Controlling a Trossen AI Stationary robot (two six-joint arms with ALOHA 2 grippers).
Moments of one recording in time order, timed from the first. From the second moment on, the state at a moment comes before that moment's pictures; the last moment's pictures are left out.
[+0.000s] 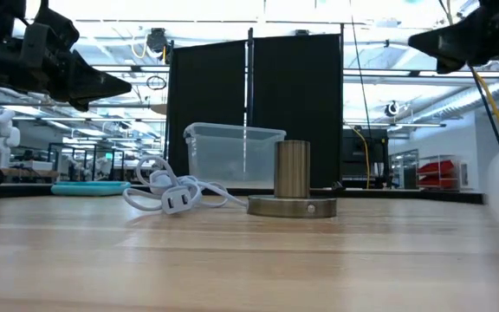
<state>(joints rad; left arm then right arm) -0.16 0.40 0.01 0.34 -0.40 -0.02 0.31 0.18 0.15 0.13 0.47 -0.21</state>
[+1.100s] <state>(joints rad) -0.16 0.40 0.01 0.33 -0.34 0.00 0.27 0.00 0.04 -0.02 0.30 -0.11</state>
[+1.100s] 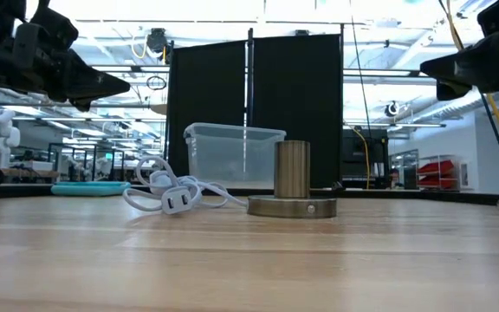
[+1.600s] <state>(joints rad) -0.16 0.40 0.01 0.33 -0.34 0.01 0.07 0.00 0.01 0.05 0.15 -0.14</state>
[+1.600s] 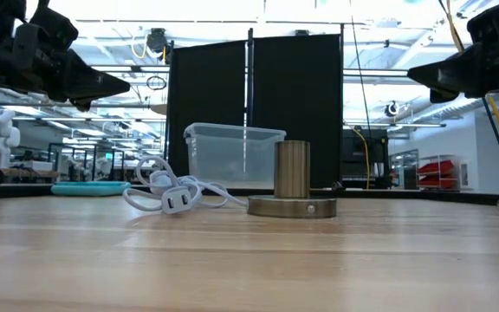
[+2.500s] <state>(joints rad) -0.16 0.40 0.01 0.25 -0.51 0.01 -0.10 0.00 0.01 0.03 0.10 -0.22</state>
